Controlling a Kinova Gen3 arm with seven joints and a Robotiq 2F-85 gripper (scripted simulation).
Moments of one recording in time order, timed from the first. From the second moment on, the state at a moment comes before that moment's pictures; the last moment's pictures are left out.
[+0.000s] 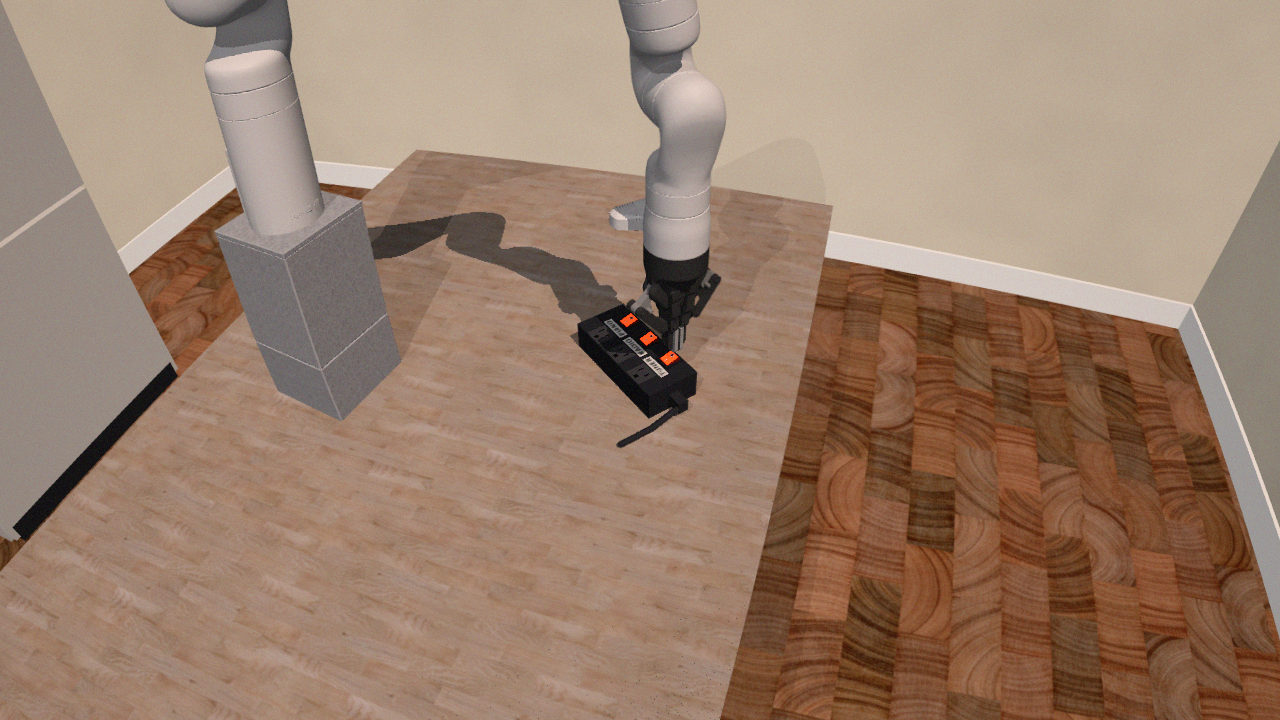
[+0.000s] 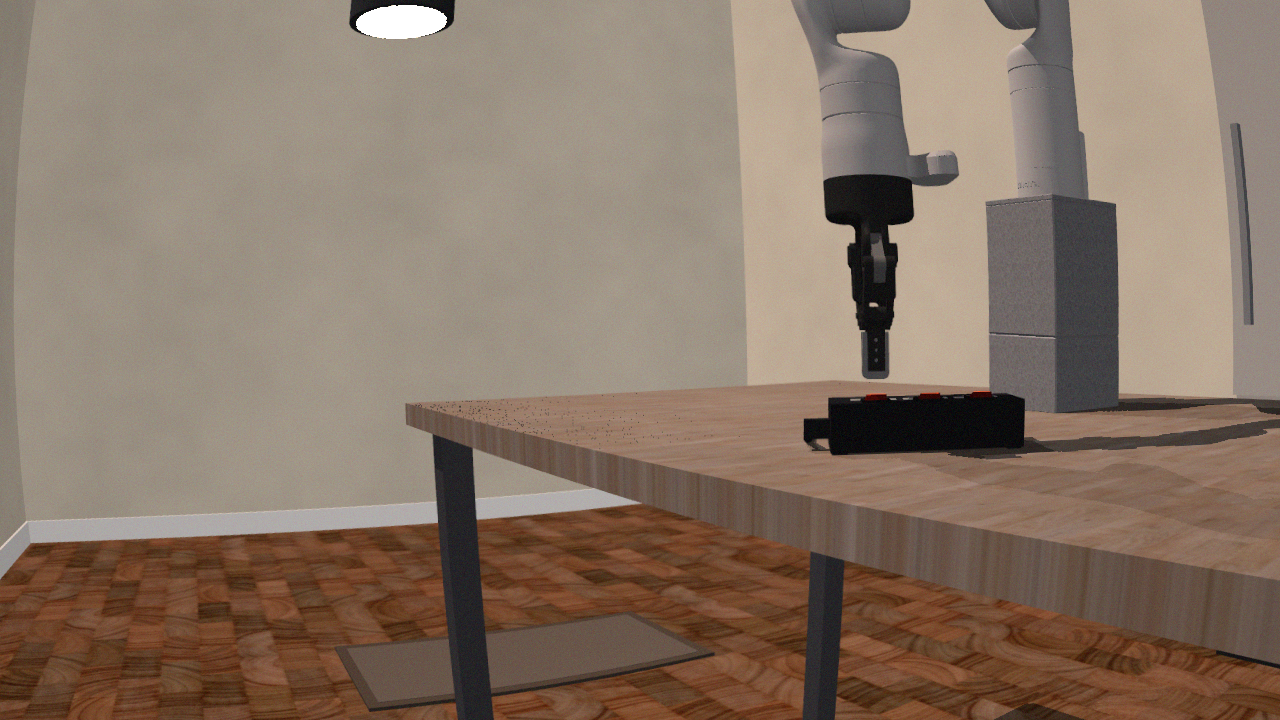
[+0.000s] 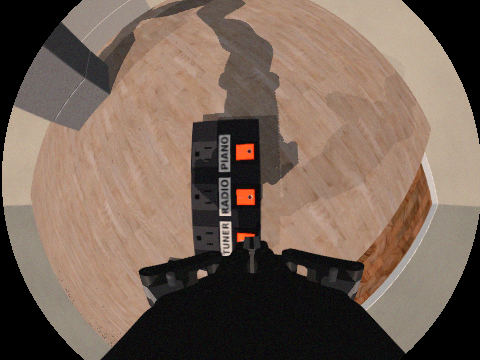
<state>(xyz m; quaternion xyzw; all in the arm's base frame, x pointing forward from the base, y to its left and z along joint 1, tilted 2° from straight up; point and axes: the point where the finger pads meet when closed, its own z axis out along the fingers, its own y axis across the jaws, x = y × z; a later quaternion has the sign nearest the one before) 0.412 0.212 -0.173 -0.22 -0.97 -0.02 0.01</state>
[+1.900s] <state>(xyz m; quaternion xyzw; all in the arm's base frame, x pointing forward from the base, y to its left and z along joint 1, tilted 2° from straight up) 0.412 0.212 -0.179 -0.22 -0.97 -0.02 0.01</state>
